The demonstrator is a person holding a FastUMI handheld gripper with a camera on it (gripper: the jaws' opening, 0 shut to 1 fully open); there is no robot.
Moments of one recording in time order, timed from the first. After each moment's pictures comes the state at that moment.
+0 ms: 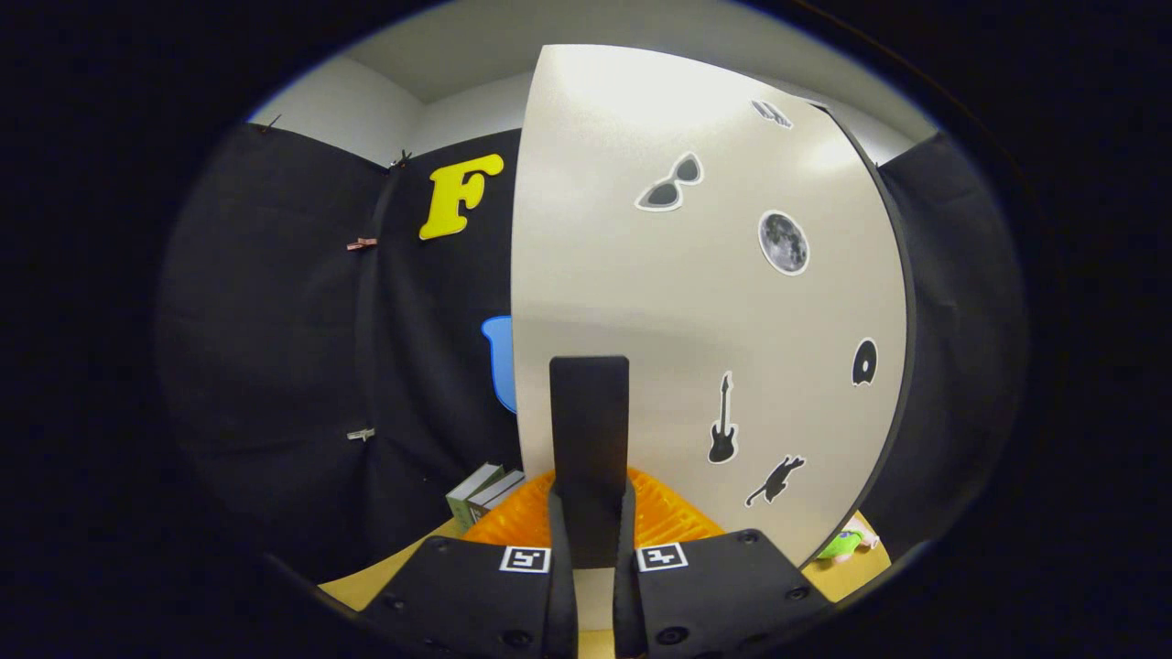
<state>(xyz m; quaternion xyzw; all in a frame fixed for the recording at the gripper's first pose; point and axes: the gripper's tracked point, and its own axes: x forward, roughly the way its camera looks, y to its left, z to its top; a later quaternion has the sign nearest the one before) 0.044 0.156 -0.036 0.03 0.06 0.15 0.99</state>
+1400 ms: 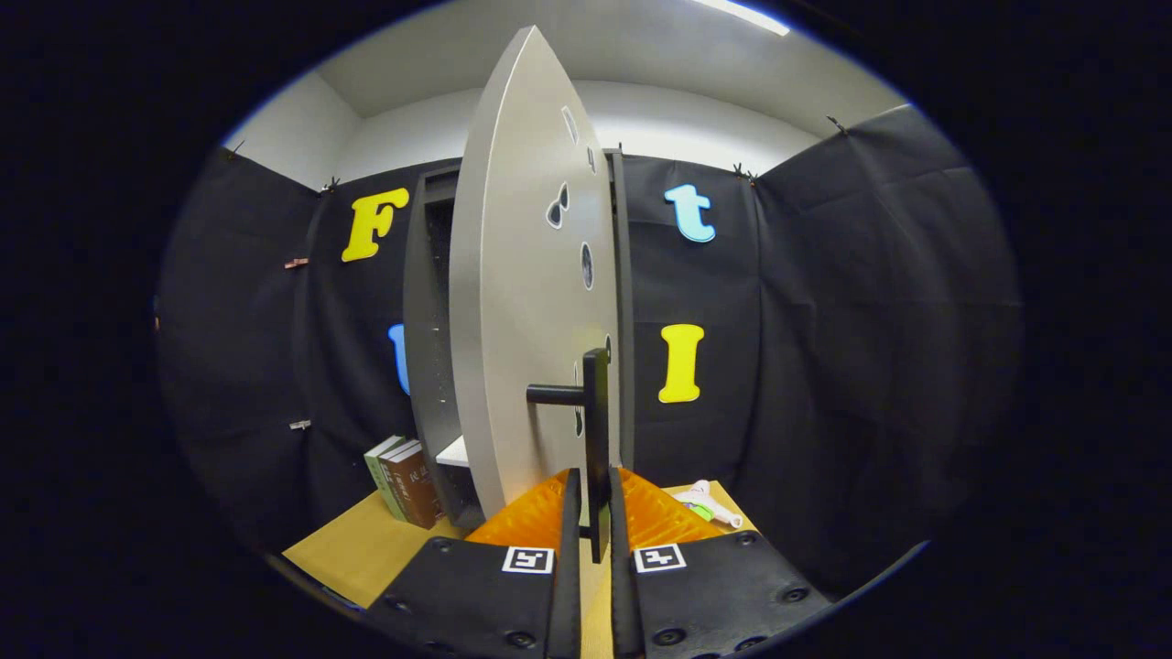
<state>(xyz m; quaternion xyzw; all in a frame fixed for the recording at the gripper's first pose) -0.083 -0.071 -0.016 0.03 0.05 -0.01 1.00</state>
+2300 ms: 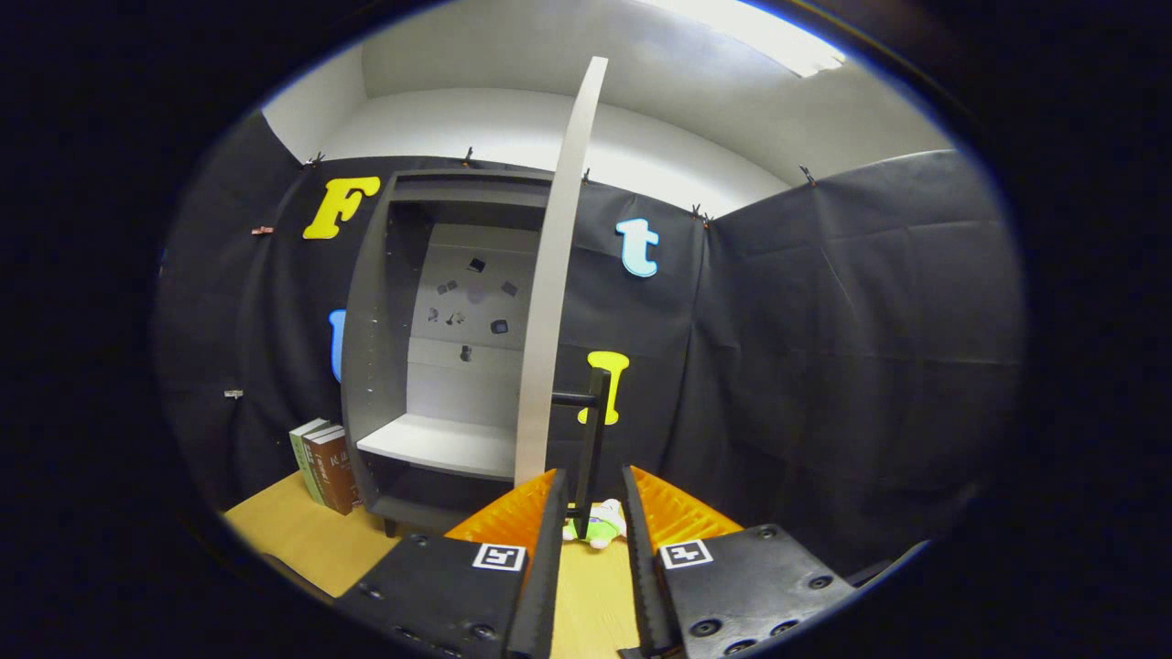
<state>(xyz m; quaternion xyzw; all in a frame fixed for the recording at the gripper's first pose) -0.128 -0.123 0.005 -0.05 0.01 -0.08 1.00</state>
